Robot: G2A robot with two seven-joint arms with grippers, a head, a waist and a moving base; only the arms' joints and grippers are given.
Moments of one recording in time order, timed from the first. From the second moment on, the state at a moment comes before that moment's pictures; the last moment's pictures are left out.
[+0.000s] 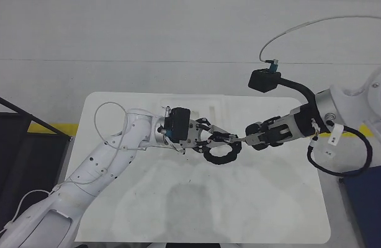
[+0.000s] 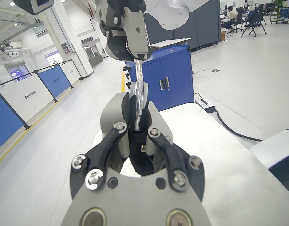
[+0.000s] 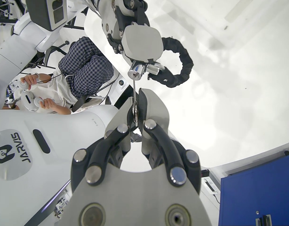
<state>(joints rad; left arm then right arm) 0.61 -1.13 -0.75 -1.38 1.52 -0.95 0.77 -0.14 -0.70 0.76 -1.89 0.31 0.34 1.48</state>
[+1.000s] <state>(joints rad) 0.61 -1.13 -0.77 -1.41 1.61 -0.95 0.75 -0.04 -0.69 0.60 -1.84 0.37 0.37 1.45</state>
